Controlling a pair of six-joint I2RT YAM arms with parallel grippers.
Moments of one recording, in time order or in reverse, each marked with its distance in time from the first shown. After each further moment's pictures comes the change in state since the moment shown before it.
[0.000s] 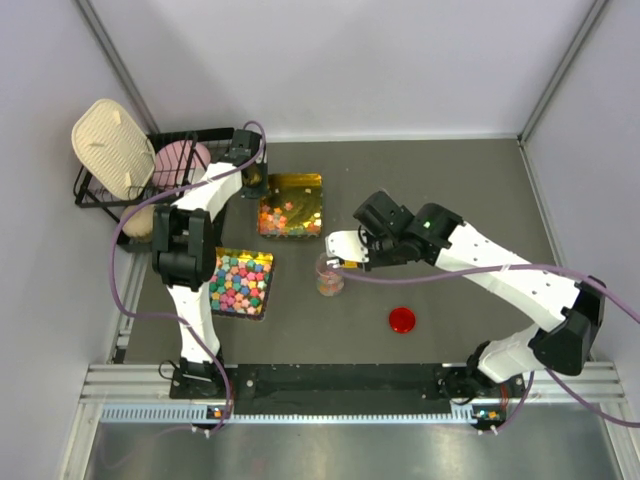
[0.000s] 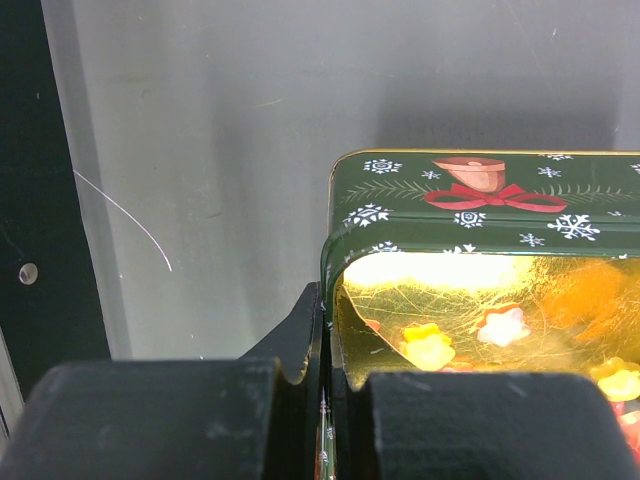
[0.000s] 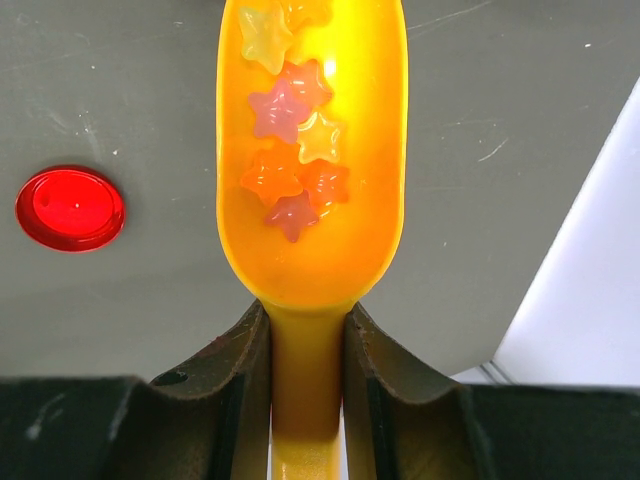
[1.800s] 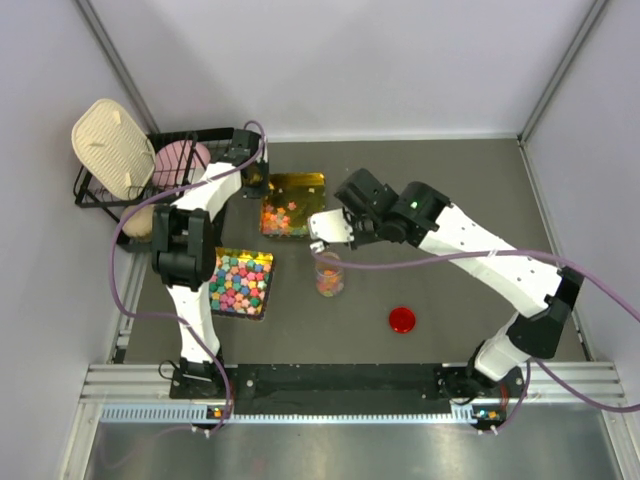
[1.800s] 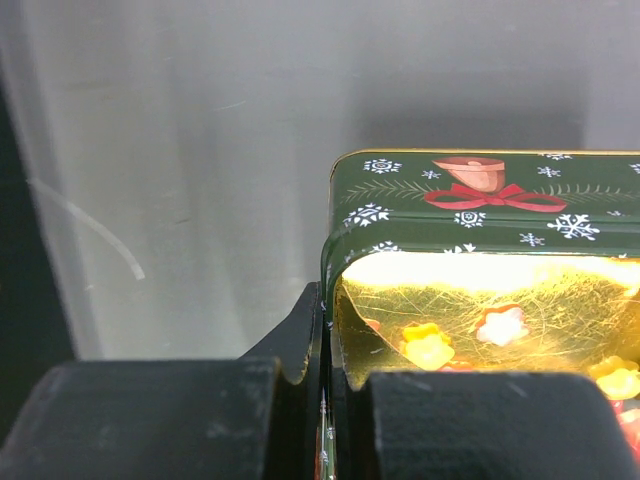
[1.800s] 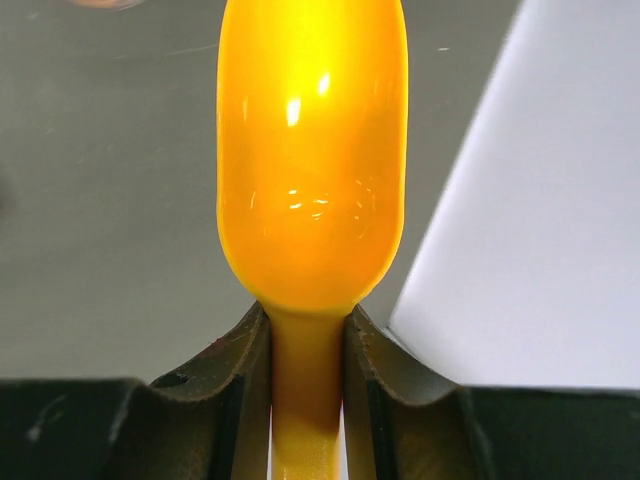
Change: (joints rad) left arm 0.003 0.000 0.000 0.004 0.047 -0.003; right arm 0.043 0.146 0.277 -0.084 0.165 -0.111
